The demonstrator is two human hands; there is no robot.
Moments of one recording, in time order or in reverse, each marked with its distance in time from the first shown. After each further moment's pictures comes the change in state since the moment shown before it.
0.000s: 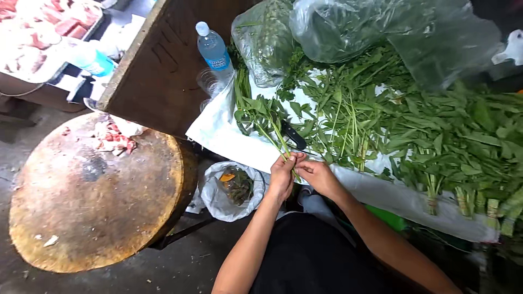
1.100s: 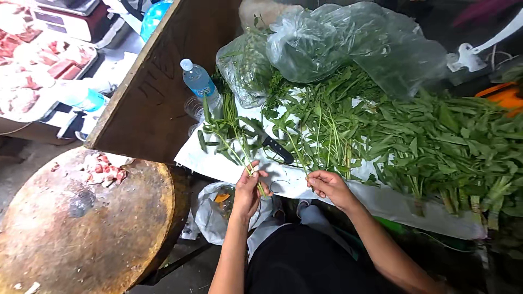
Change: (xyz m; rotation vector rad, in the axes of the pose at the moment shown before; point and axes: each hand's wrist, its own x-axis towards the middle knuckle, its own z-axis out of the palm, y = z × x) left_hand -0.016 0.063 -0.035 0.101 -0.137 0.030; right_hand -0.036 0.026 -0.050 0.625 0.072 -0.069
